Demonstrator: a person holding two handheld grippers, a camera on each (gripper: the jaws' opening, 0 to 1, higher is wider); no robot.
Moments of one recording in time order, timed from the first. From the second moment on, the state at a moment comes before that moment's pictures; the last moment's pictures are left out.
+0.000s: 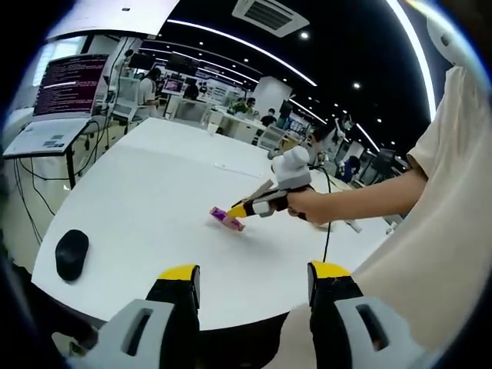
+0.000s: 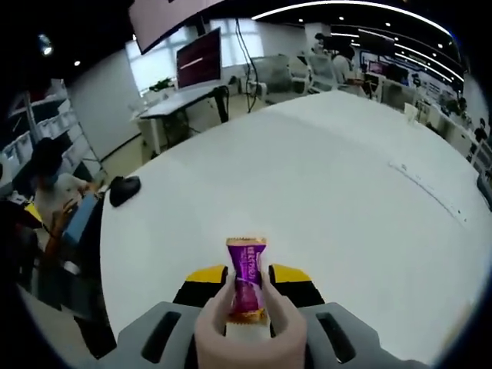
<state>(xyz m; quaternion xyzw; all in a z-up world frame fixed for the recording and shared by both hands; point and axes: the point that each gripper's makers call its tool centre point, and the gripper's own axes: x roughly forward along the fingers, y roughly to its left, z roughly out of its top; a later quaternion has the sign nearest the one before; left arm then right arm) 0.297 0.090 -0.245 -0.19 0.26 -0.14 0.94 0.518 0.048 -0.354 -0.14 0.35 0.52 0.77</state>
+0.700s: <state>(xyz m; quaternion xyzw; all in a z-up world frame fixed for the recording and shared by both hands) 0.324 0.027 -0.232 -0.16 0.25 -0.22 0.93 0.545 -0.026 -0.250 -0.08 0.26 0.49 0.83</state>
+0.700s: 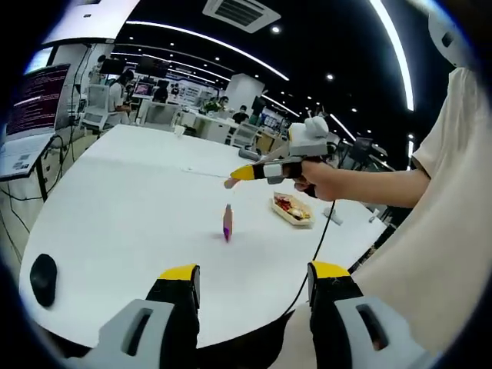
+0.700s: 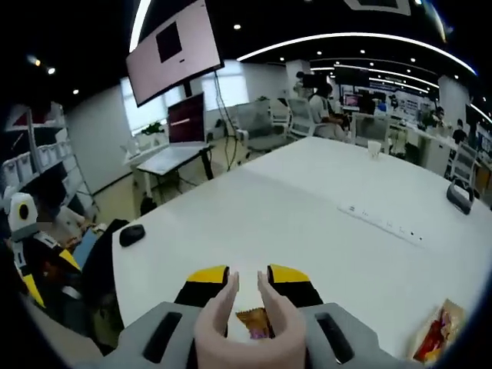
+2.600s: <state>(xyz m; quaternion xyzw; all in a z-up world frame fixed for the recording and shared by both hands) 0.302 0.011 -0.243 -0.17 0.28 -0.19 0.92 0.538 -0.081 -0.385 -0.24 0.36 0.51 0.74</state>
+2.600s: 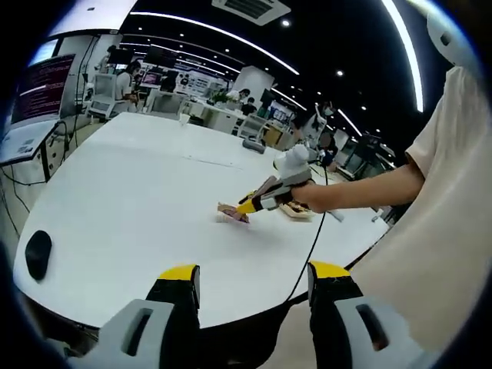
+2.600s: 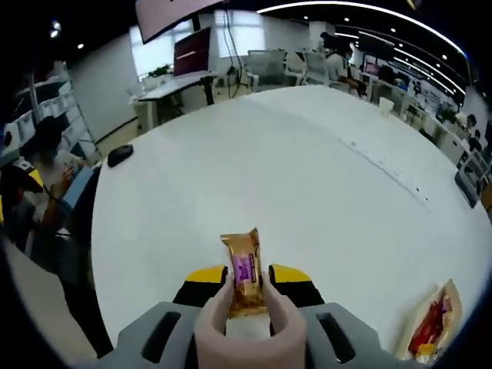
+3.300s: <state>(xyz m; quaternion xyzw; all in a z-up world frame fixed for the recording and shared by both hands) 0.341 -0.043 -0.231 -0.15 0.26 -0.24 0.92 0.574 -0.126 -0.226 -0.06 0.24 0.46 0.85</state>
